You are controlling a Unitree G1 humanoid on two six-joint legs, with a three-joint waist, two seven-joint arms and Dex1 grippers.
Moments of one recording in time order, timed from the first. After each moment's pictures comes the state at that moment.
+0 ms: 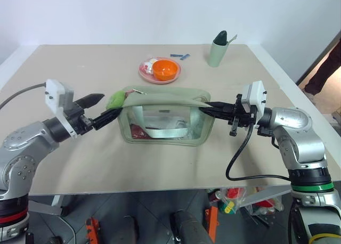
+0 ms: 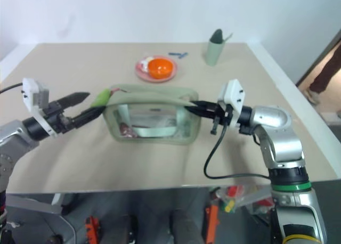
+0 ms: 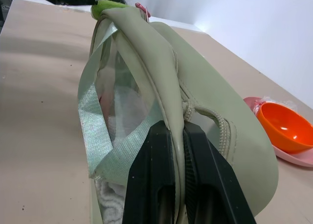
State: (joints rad) left arm -0.29 0.69 0.31 -0.33 -0.81 0.66 -0.68; right arm -0.57 -0.66 -0.03 -0.03 0.41 0.19 1.11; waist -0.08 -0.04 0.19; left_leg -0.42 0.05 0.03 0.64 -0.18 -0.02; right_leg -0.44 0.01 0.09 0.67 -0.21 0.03
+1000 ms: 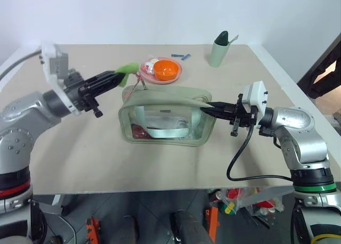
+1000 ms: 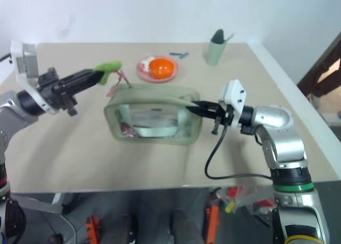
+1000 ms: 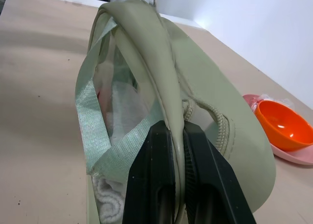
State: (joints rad) left arm -0.60 0.73 0.27 -0.29 -0.95 0.75 -0.74; right arm -0.56 -0.68 -0.03 -0.03 0.41 0.19 1.11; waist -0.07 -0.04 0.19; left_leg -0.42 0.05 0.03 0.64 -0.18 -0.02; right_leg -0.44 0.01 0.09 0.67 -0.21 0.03
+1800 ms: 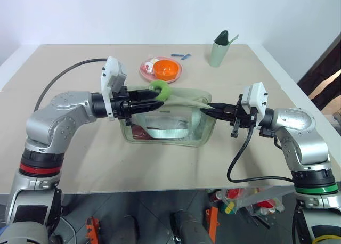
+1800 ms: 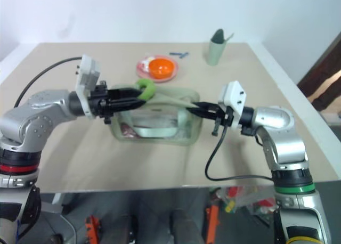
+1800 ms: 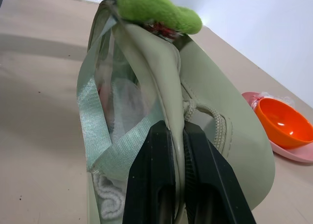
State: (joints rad) left arm -0.73 0.65 0.00 -0.15 -0.73 0.72 -0.98; right arm -0.55 -0.69 -0.03 -0.05 0.40 0.19 1.11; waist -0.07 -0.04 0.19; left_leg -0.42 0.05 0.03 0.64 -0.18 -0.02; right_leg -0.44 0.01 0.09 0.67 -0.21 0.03
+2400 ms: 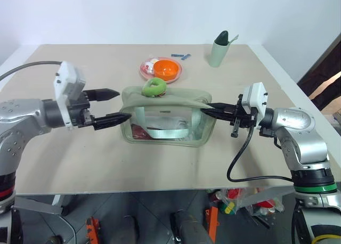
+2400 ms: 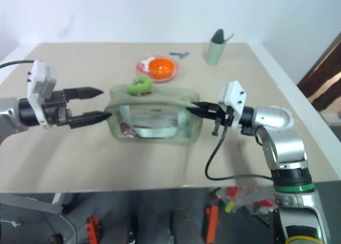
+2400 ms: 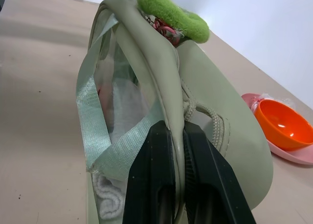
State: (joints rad) left arm -0.44 0.89 0.26 -0.34 -0.76 0.78 -0.94; right arm -0.56 -0.69 -0.03 -0.02 0.40 0.17 1.12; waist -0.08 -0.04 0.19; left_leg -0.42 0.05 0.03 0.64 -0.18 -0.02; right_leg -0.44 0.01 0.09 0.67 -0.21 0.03
